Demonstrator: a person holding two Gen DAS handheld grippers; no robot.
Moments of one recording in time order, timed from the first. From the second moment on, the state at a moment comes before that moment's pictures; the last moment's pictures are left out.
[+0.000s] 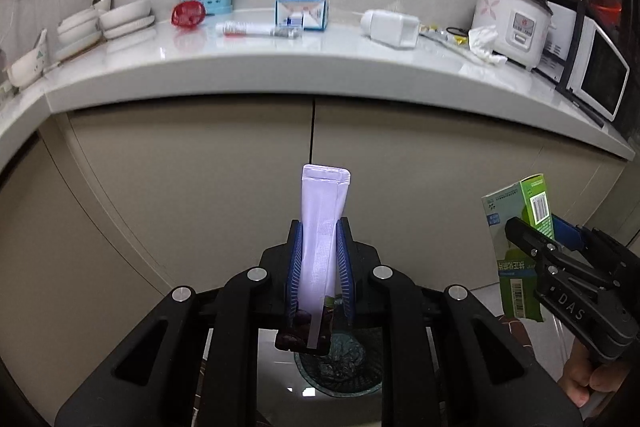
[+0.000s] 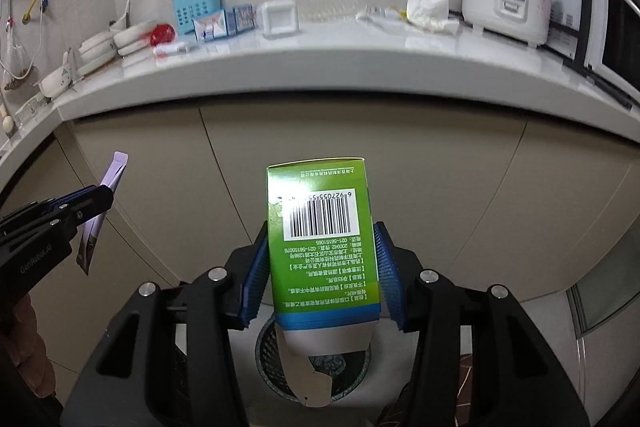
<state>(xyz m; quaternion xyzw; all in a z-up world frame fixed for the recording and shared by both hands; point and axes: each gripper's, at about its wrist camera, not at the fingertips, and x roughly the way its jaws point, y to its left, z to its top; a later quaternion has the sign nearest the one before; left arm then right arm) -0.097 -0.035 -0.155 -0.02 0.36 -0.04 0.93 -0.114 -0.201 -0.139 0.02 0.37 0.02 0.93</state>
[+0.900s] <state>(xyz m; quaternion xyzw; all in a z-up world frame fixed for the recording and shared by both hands) -0.032 -0.067 -0.417 -0.04 0.49 -0.08 0.87 -0.057 -0.191 -0.405 0.02 0.55 0.01 0.84</state>
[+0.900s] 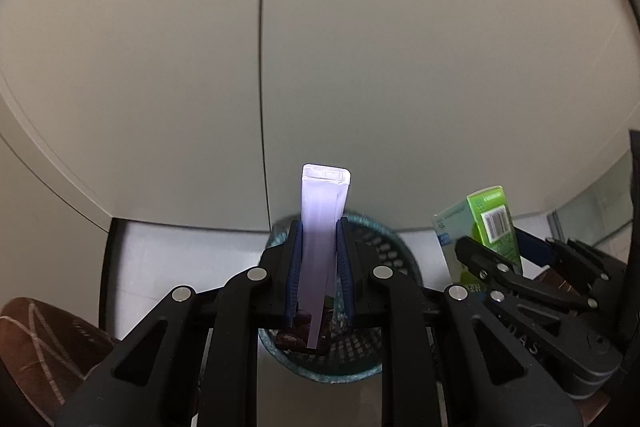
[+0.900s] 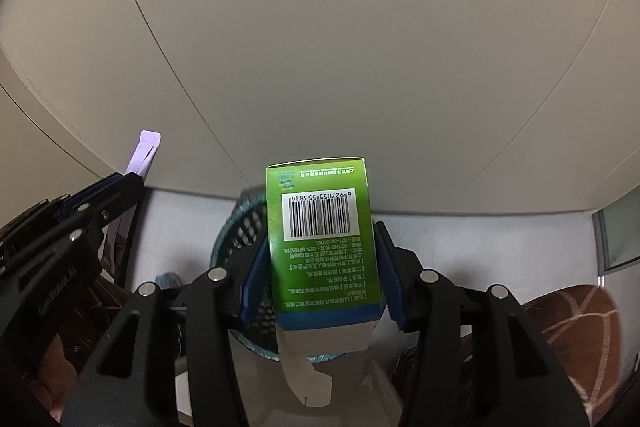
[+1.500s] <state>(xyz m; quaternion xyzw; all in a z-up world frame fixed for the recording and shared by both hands) -0.014 -0.064 -0.487 -0.04 0.57 -0.05 0.82 -0.029 -0.203 -0.446 0.06 0.58 0.03 0.81</state>
